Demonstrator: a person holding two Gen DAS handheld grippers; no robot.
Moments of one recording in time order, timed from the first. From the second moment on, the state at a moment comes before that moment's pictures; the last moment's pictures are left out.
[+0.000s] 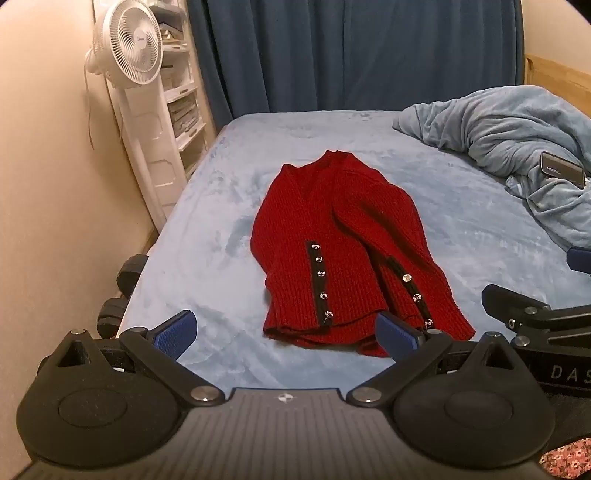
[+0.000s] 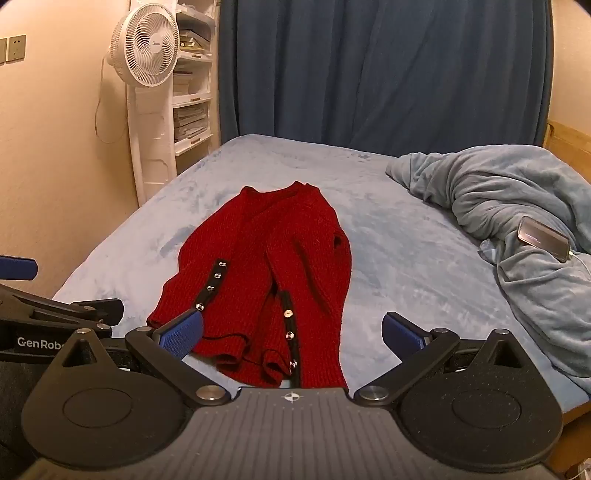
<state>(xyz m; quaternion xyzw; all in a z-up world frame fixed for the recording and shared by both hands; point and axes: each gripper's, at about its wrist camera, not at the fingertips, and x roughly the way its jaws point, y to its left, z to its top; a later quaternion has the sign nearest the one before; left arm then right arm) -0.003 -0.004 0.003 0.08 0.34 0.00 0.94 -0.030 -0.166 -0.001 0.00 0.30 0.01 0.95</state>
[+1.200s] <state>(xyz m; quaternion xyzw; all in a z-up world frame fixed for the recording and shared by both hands) -0.004 -0.005 0.000 0.08 0.34 -0.01 0.94 -0.035 -0.172 0.002 -0.01 0.30 0.00 0.95</state>
